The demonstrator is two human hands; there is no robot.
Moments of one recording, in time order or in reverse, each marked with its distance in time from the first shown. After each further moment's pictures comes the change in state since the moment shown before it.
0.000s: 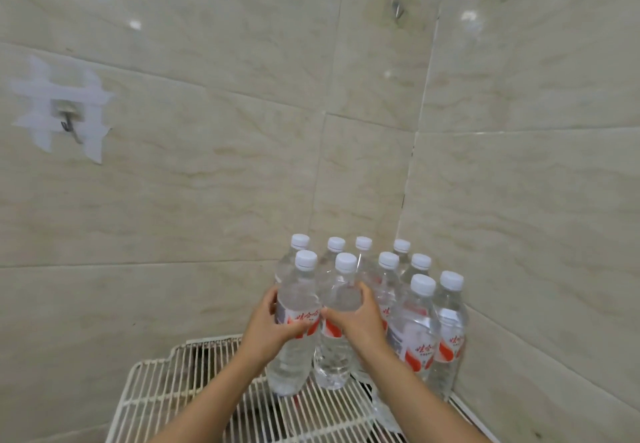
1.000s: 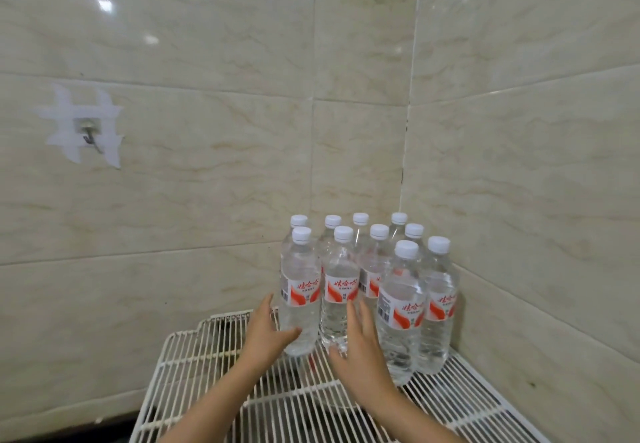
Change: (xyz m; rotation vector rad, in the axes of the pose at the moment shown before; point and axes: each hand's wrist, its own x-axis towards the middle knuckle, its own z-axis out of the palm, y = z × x) left_hand -0.050 -0.003 0.011 0.396 0.140 -0.236; right_hand -0.071 0.049 -0.016 -0.394 -0.246 -0.215
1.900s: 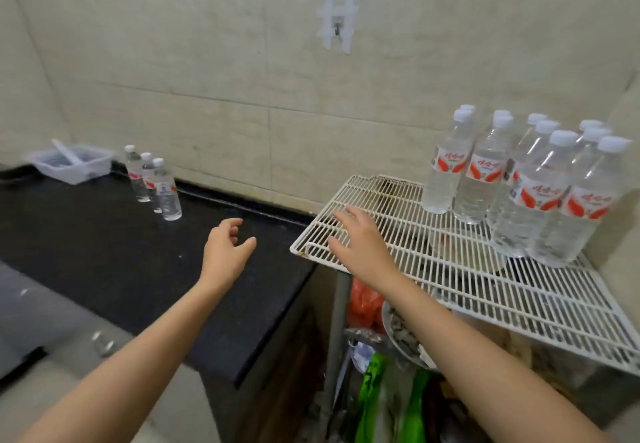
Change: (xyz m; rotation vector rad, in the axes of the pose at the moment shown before) left_hand -0.341 -0.046 -0.116 0.210 0.852 -0.285; right_hand -0.178 -0.077 0.021 0.029 -0.456 -0.654
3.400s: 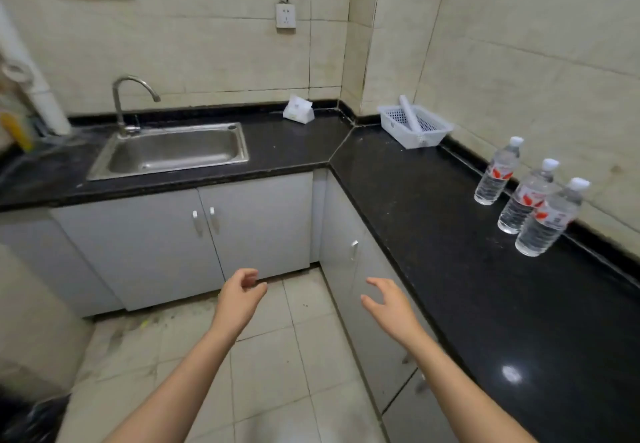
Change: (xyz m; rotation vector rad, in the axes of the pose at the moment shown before) left_hand 0.066 -0.402 -0.504 -0.011 0.587 -0.642; right_hand 0.145 -0.434 0.522 0.245 -0.748 -0.232
